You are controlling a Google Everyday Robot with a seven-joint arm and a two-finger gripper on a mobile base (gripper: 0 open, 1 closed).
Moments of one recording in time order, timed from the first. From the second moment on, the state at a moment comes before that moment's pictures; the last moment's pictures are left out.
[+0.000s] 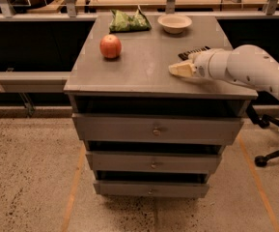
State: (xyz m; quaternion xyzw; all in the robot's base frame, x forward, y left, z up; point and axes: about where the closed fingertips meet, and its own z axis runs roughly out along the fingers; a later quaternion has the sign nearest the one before) arm 0.758 -0.186 0.842 -0.28 0.79 0.05 0.54
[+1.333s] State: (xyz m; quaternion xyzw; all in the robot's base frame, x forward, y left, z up) arm 0.766 -0.200 0.864 -0.24 0.78 0.07 0.57
